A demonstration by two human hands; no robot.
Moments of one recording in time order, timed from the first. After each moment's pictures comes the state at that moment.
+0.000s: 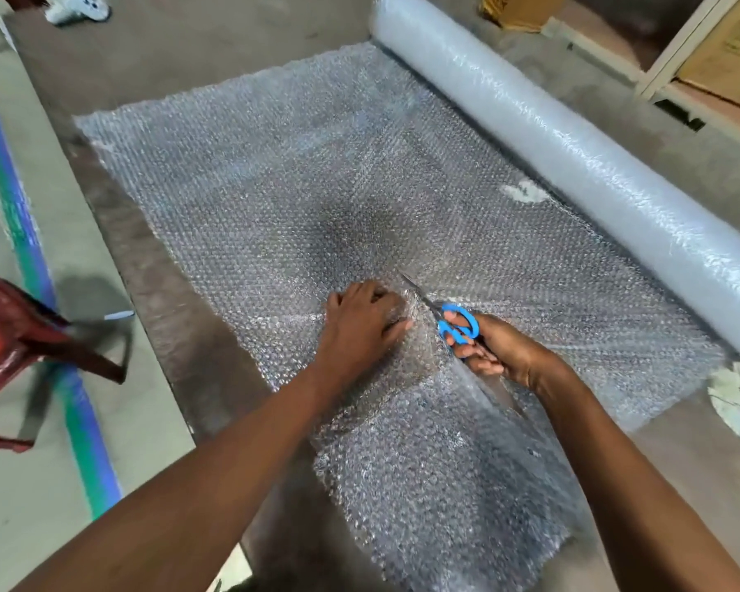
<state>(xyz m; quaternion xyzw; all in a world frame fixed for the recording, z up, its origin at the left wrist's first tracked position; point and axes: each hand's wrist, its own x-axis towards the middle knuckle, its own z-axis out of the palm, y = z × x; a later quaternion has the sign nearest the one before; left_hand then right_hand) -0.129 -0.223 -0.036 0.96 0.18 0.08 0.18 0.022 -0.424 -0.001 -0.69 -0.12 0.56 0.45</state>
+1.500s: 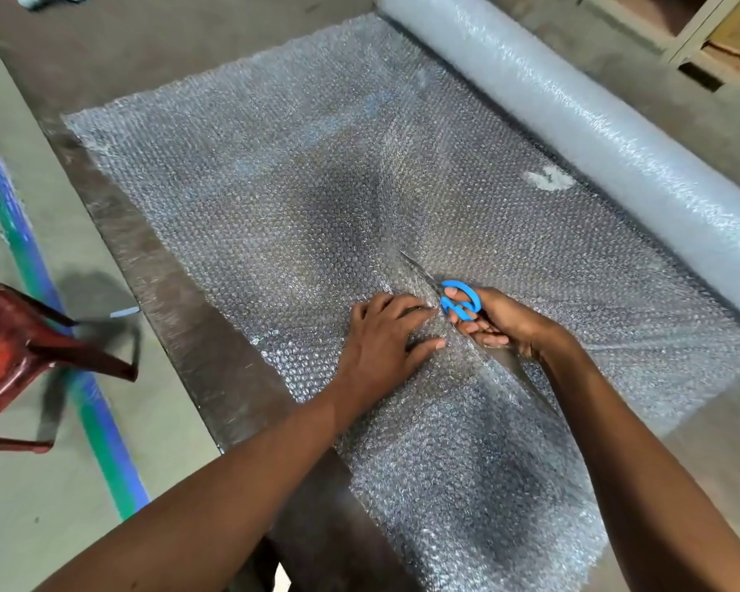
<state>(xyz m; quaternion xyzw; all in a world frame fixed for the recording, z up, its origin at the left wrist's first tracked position) -0.141 -0.215 -0.043 0.97 0.12 0.06 0.18 0.037 -0.367 0.000 -0.70 -0.16 0.54 0.44</state>
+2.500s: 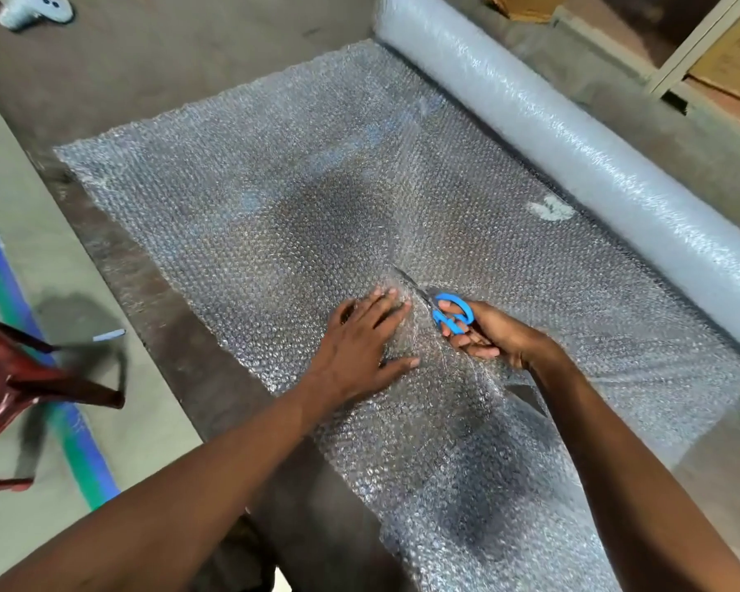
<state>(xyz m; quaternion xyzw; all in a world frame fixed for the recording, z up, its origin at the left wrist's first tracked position) -0.135 -0.123 -0.037 0.99 0.05 -0.03 0.15 0.047 -0.317 0.000 -0.70 -0.14 0.55 0.43</state>
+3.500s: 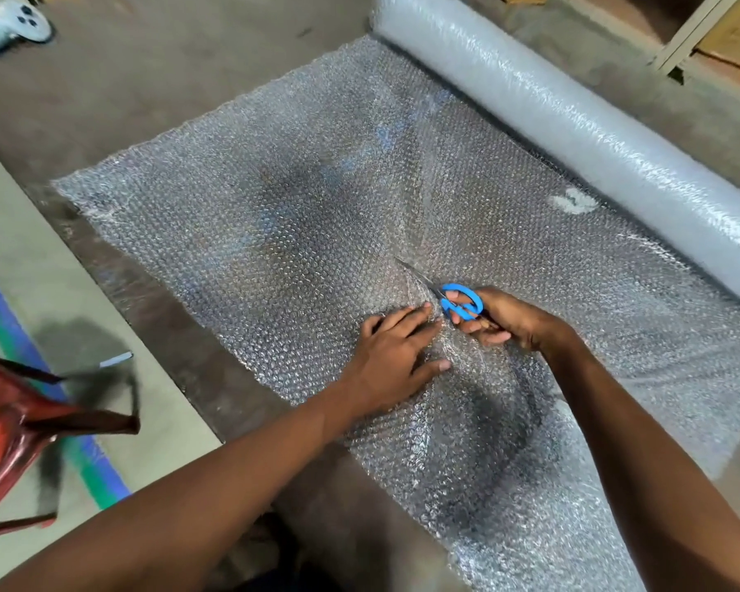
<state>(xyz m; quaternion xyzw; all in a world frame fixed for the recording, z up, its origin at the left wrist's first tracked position) -0.126 -0.090 -0.038 0.97 -0.01 -0.05 0.22 0.056 -0.259 -0.007 -0.68 -0.11 0.55 0.47</state>
